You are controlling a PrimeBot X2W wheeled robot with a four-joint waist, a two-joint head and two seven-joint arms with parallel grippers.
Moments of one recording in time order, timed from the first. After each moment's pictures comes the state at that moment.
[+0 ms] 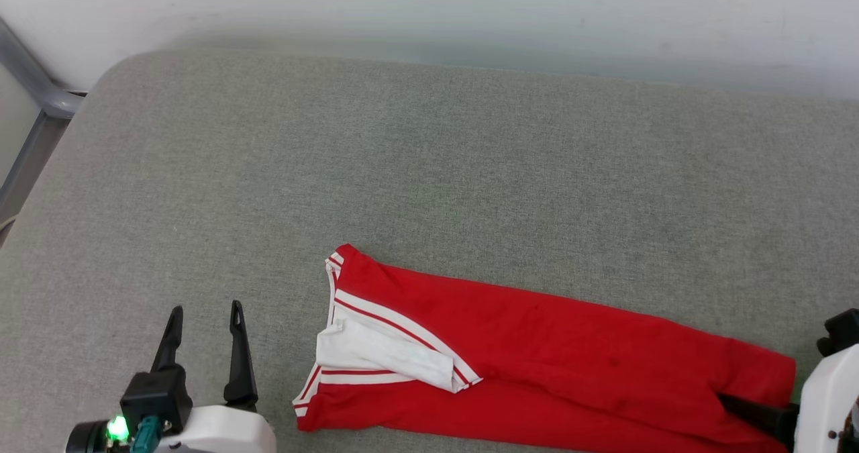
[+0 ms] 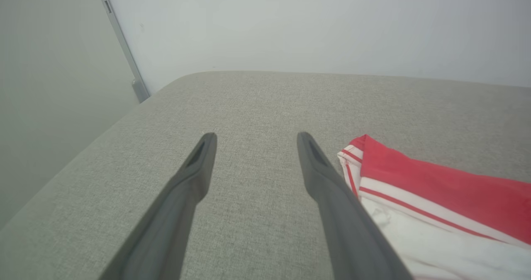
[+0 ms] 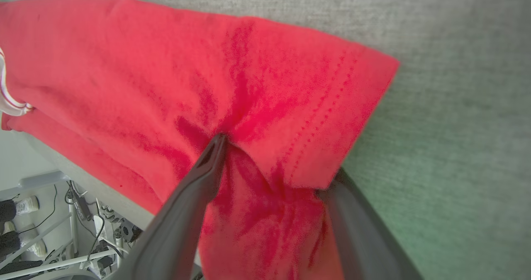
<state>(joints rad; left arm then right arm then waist) 0.02 0.38 -0.30 0.01 -0.41 0.39 -0.26 -0.13 -0.66 0.34 0.33 1.11 0.13 0.63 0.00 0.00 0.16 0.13</state>
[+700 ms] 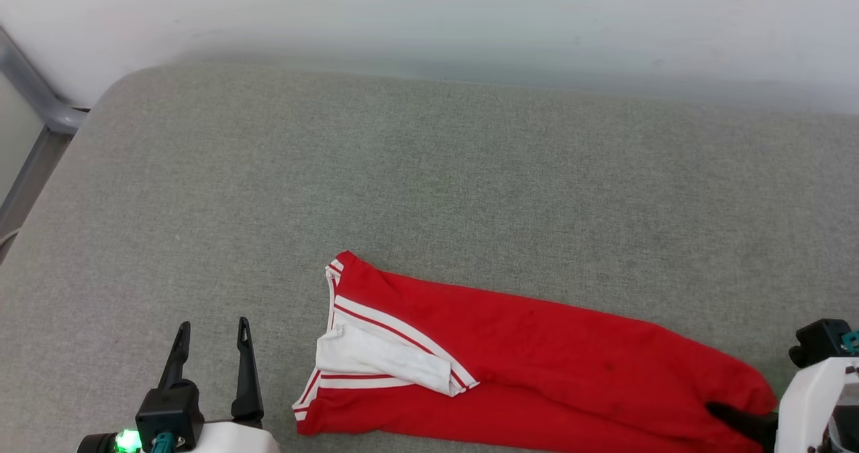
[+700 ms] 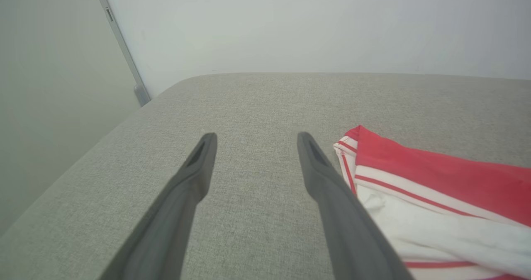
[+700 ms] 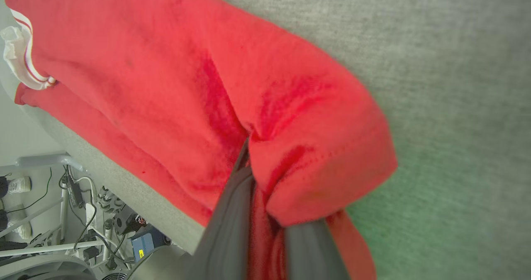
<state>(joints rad) 0.08 0.17 -0.09 0.06 -0.15 0.19 -0.26 -0.19 -0.72 0.54 0.32 1.19 0.13 0.47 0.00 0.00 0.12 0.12</state>
